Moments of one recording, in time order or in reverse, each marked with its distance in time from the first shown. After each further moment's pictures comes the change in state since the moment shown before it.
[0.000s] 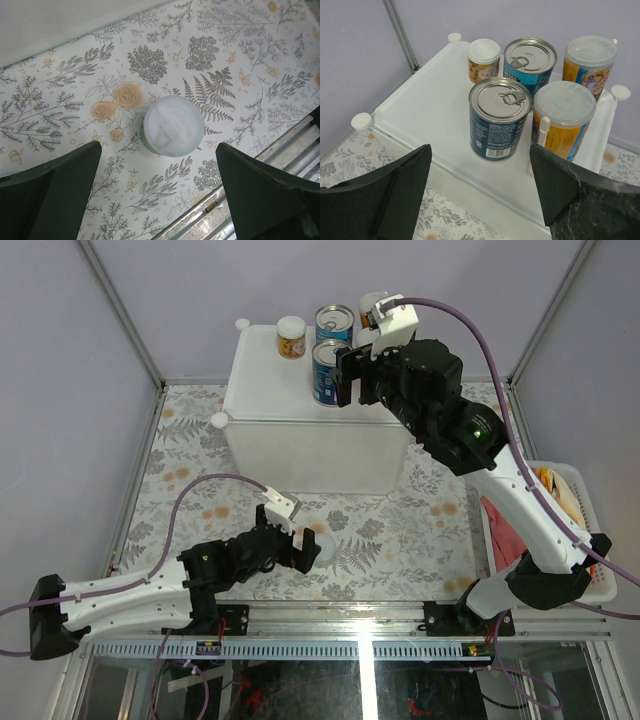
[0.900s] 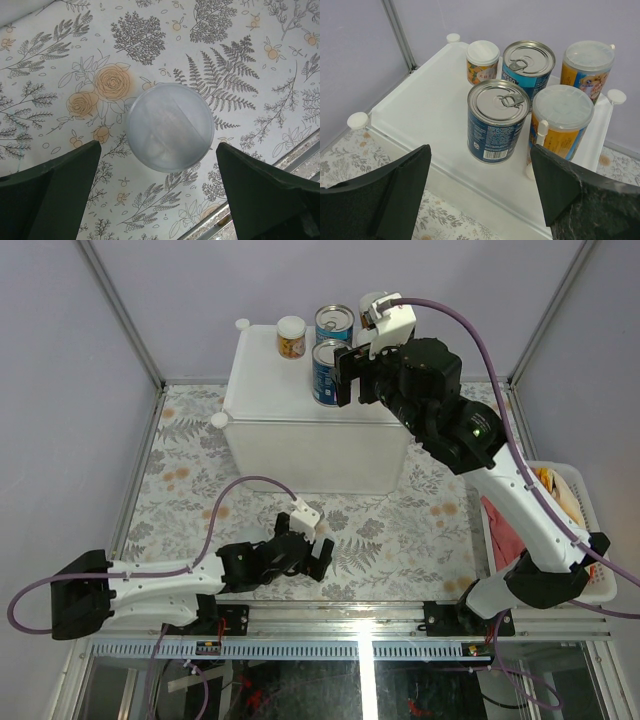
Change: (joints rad) left arm -0.030 0.294 -0.048 0.193 0.006 -0.002; right arm 0.000 0.007 0.012 -0.003 0.000 -0.026
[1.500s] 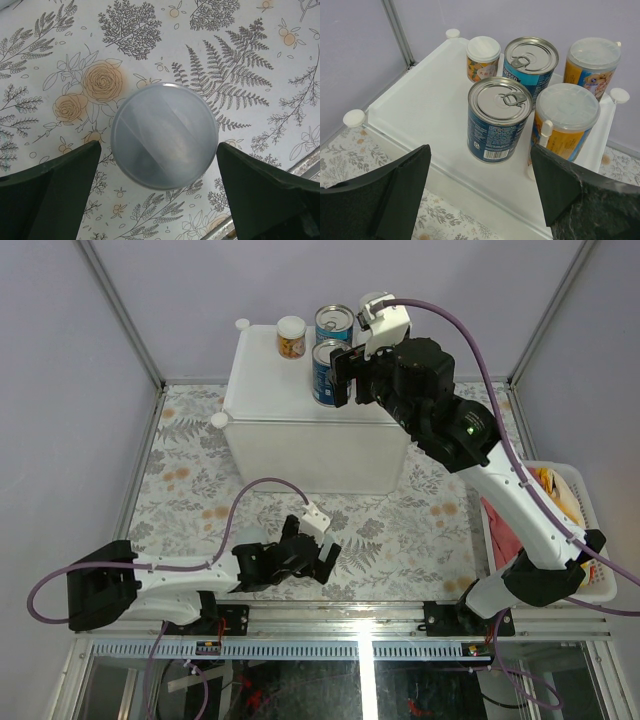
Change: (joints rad) left arm -0.009 0.135 0.000 0.082 0.011 0.034; right arm 0.000 0.018 0.003 -0.002 -0.001 -0.007
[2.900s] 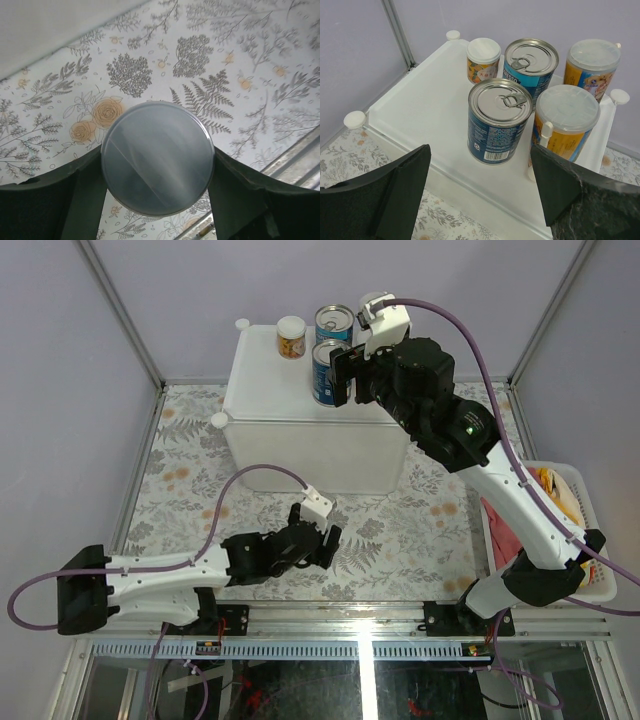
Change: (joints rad) left arm -0.014 -0.060 0.154 -0.140 -0.052 0.001; right arm 0.000 0.002 -0.003 0.009 0.000 0.000
